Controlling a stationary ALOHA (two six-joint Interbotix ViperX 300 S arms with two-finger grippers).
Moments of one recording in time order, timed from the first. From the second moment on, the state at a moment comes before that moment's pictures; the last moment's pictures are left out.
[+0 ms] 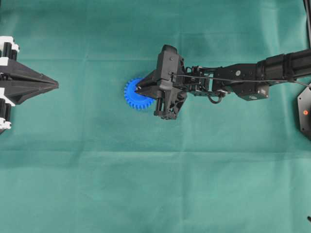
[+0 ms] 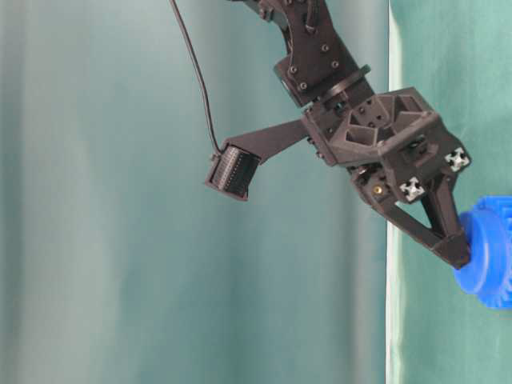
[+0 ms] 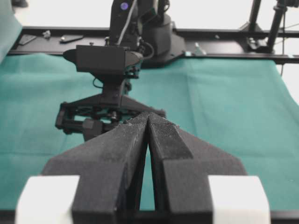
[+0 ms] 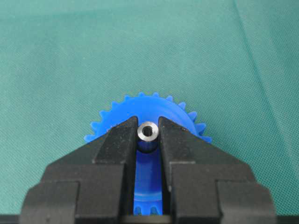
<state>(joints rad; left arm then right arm) 0.00 -0.96 1.17 0.01 -0.17 -0.02 -0.10 0.28 0.59 0.07 -0.34 -0.02</state>
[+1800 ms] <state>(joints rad) 0.00 -0.96 1.17 0.01 -0.17 -0.02 -0.08 -0.02 0.69 0.07 -0.23 -0.03</state>
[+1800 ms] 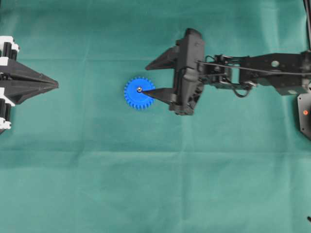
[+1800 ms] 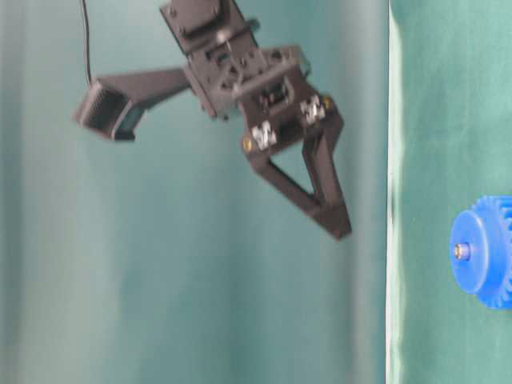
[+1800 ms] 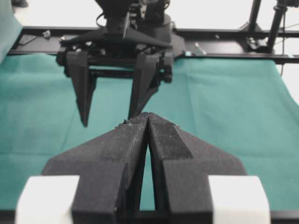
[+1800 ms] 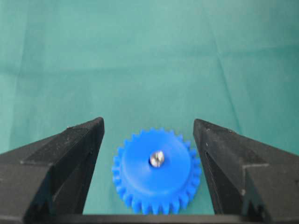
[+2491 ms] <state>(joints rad) 0.00 -0.96 1.17 0.01 -0.17 -0.02 -0.08 -0.36 1.01 0.07 -0.23 -0.02</state>
